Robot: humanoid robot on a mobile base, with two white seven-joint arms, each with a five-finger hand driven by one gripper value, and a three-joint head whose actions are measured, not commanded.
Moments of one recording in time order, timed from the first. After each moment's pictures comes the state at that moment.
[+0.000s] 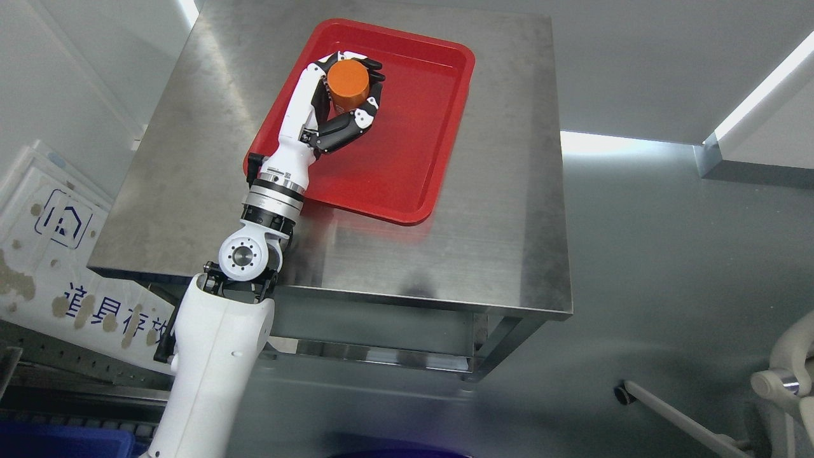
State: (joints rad) left arm -0.35 0.00 -0.19 -1.57 0.01 -0.13 -0.08; right arm 0.00 0.00 0.00 0.00 0.00 0.04 0.03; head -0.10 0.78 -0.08
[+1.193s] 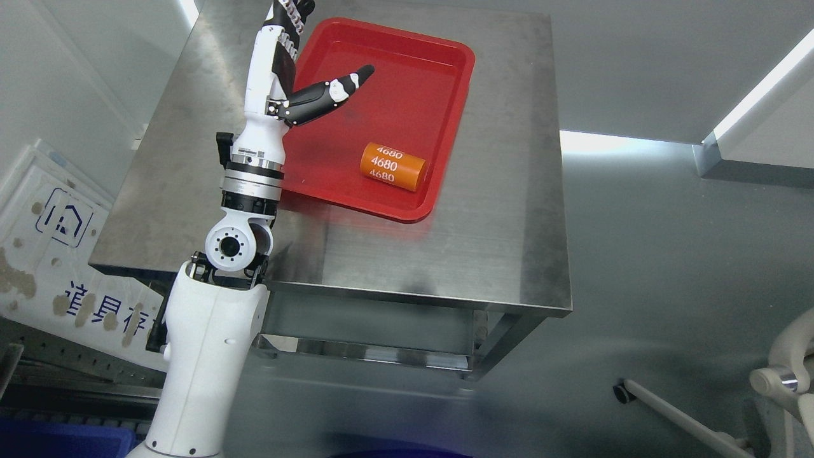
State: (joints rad) left arm -0.38 0.00 -0.14 -1.60 0.00 -0.25 0.03; right arm 0.00 0.00 0.00 0.00 0.00 0.04 0.03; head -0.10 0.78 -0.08
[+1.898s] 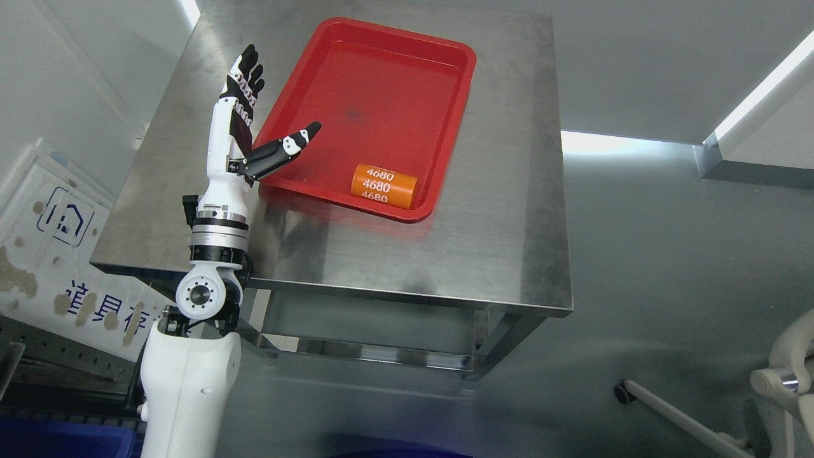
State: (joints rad) left arm -0.19 0.00 -0.03 -1.64 0.00 -0.15 0.03; right arm 0.00 0.00 0.00 0.00 0.00 0.04 0.03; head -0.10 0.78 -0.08
